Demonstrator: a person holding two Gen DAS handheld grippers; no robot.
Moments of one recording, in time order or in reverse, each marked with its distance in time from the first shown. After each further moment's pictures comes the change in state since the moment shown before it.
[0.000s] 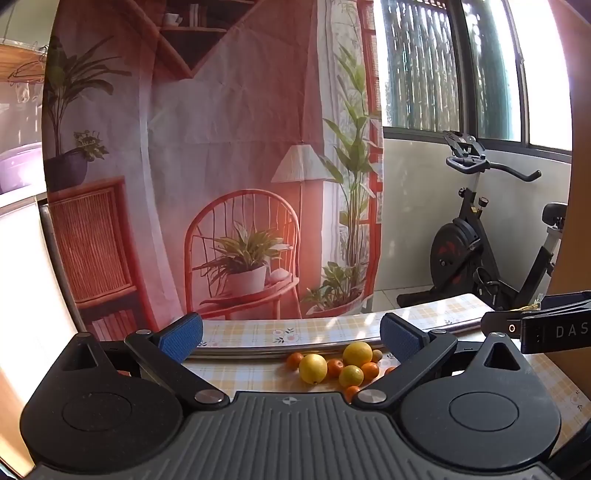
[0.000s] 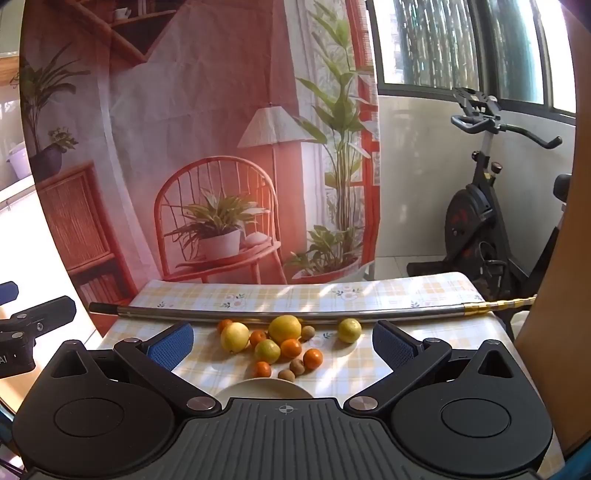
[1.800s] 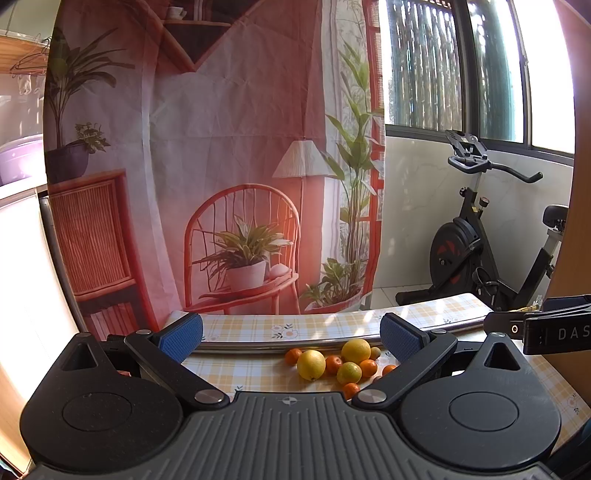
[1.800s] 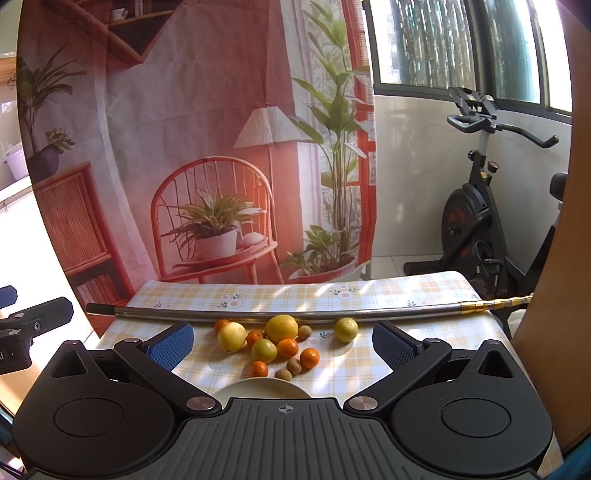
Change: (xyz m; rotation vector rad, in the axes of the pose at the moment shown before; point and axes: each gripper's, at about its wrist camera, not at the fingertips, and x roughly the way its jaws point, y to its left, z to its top) left arm 0.002 0.003 0.002 -0.006 0.006 0.016; right arm -0.001 -0.001 0.000 0.003 0.000 -0.003
